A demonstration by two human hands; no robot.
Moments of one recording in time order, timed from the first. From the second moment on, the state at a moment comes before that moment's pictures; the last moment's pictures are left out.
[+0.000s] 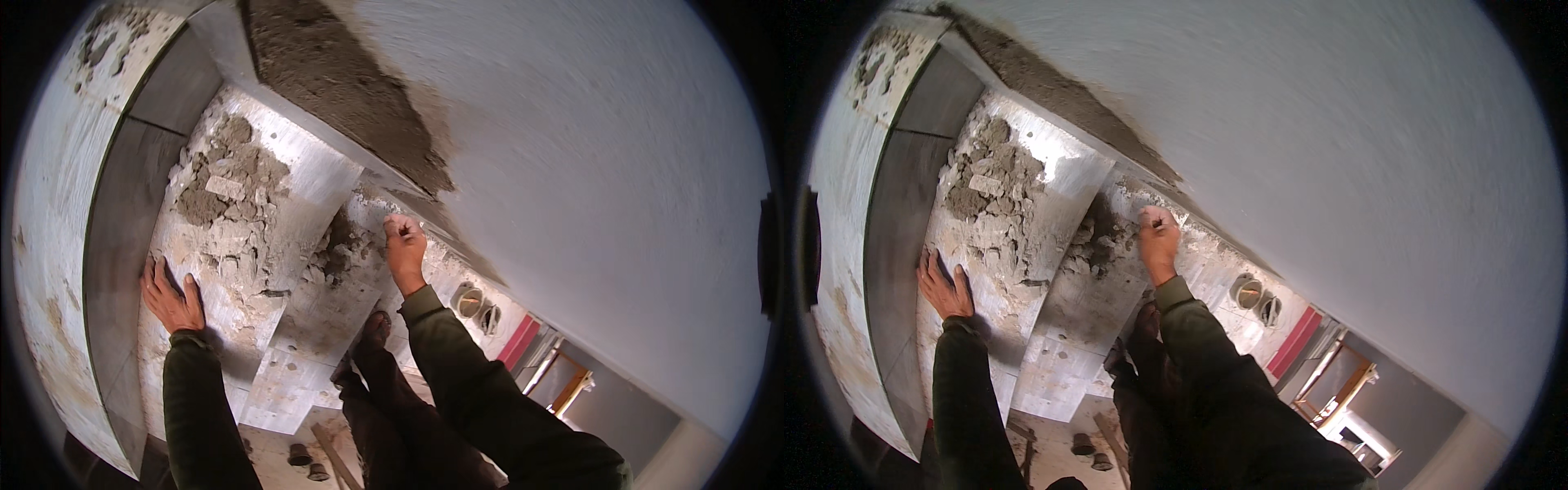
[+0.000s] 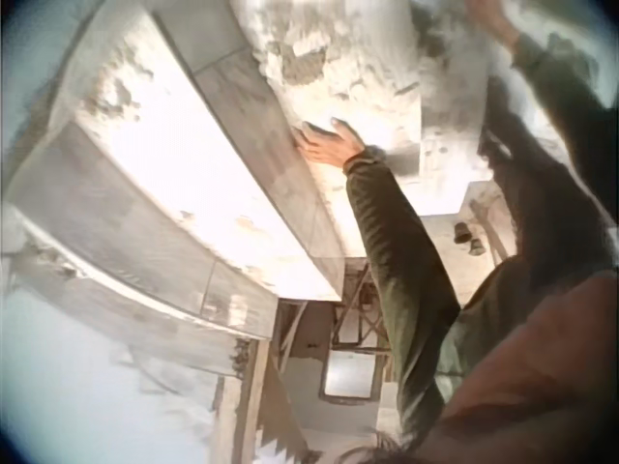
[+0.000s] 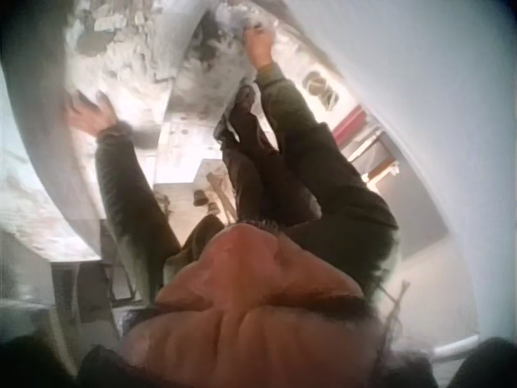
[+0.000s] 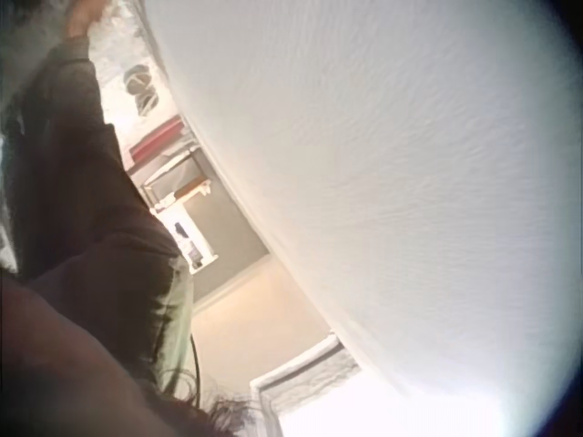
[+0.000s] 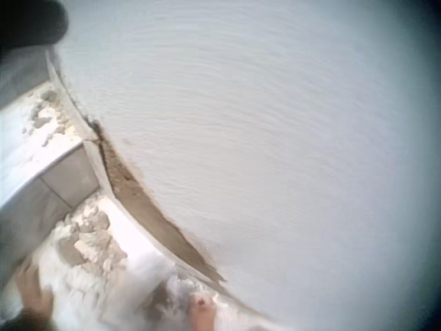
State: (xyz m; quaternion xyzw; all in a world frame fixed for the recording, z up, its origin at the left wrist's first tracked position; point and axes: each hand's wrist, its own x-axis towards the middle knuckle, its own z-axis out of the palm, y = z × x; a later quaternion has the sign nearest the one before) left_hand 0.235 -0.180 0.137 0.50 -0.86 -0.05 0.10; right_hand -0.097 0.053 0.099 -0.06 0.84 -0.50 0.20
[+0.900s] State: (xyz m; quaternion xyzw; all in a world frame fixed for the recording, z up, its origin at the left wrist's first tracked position) left_hand 0.246 -0.178 0.196 0.54 -0.84 -0.08 0.00; right_hand 0.063 0.543 0.223 0.15 0.91 -0.25 0.28
